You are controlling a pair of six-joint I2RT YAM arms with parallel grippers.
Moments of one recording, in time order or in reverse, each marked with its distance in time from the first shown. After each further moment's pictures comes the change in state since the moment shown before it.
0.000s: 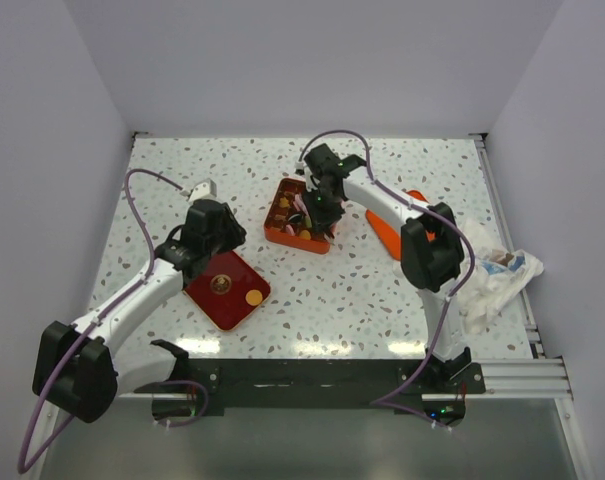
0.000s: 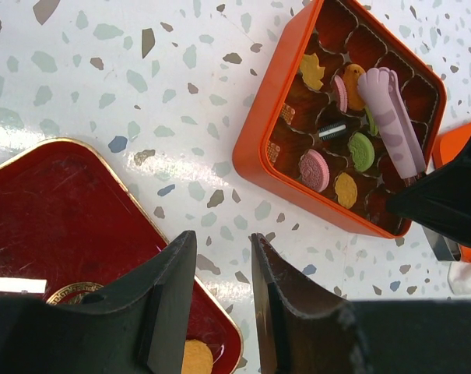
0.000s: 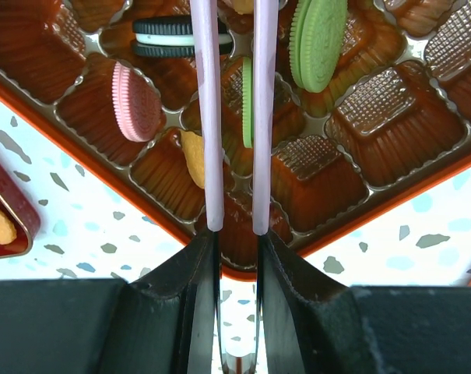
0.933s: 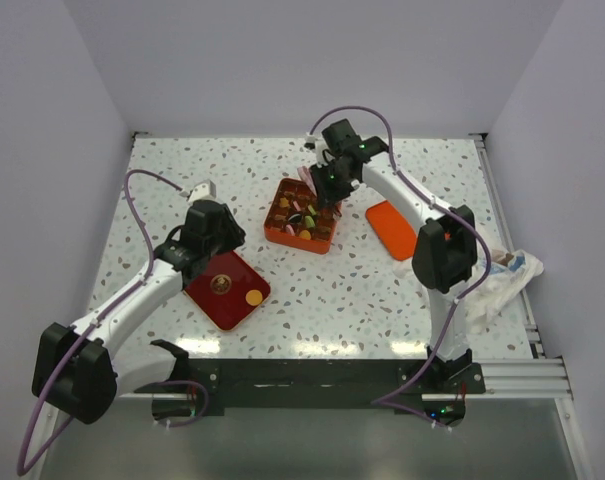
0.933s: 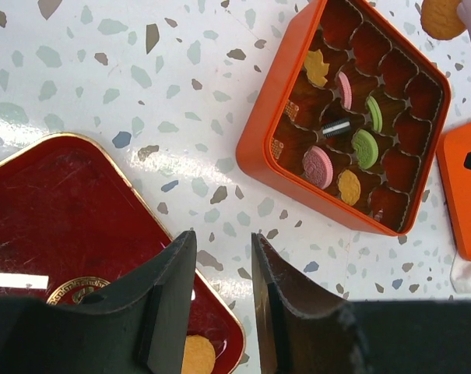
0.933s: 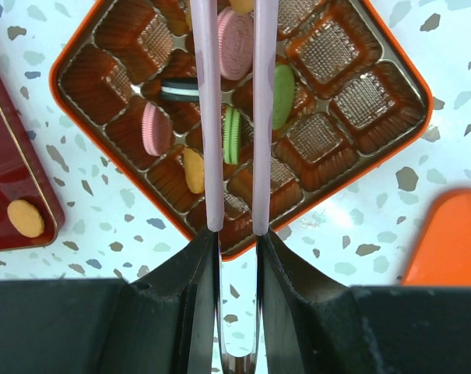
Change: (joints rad) left arm 0.000 -0.008 0.000 -0.018 -0.002 -0.003; right arm -0.074 -0.061 0.097 -0.003 -0.071 -0.093
